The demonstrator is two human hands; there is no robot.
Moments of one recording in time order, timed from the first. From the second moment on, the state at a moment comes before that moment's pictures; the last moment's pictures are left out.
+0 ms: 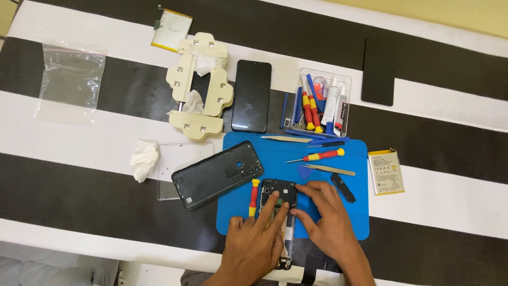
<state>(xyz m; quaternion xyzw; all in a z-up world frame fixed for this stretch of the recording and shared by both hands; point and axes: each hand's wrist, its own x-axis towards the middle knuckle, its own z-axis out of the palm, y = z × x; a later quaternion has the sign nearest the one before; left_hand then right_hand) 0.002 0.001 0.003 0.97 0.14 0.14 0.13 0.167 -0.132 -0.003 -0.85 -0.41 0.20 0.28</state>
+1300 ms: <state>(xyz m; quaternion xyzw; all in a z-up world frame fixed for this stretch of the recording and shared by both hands) 0.005 0.001 0.002 0.97 0.14 0.14 0.11 0.168 -0.127 0.003 -0.85 -0.41 0.22 0.26</state>
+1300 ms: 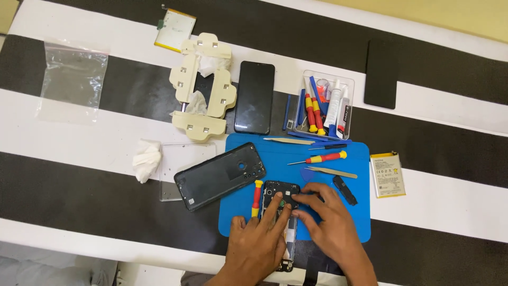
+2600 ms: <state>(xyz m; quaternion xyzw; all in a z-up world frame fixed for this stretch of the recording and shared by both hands) -0.003 -0.013 -0.010 0.97 0.17 0.11 0.16 0.132 -0.002 0.060 -0.89 -0.28 0.30 0.19</state>
